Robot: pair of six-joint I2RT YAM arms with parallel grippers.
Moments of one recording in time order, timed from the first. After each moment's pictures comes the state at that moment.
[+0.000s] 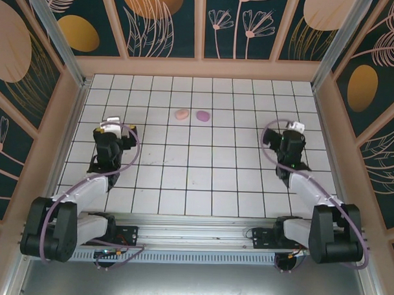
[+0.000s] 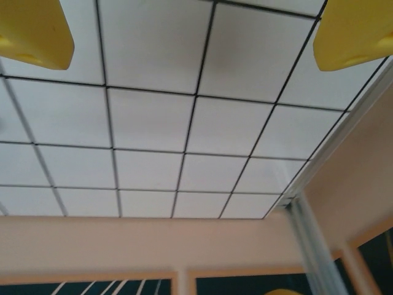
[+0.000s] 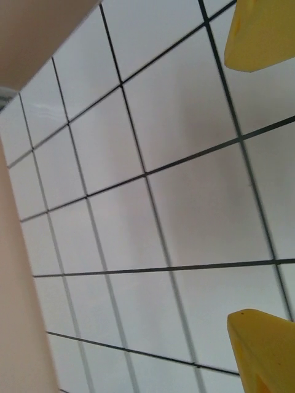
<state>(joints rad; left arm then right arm) -0.15 1.21 0.30 0.64 -0.30 -0.04 0.09 1.16 0.34 0.40 0.21 0.20</state>
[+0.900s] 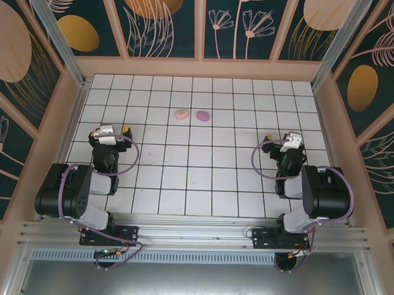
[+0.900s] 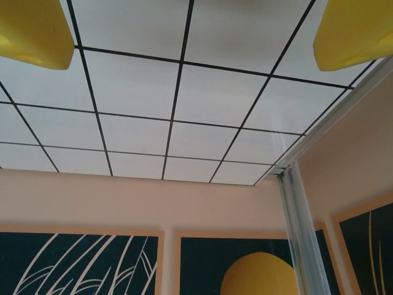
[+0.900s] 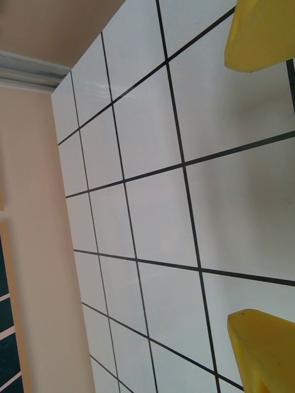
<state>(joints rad) -0.03 1.51 0.22 1.21 -0.17 -0.04 -0.02 1.54 0.21 1.12 0.05 0.11</state>
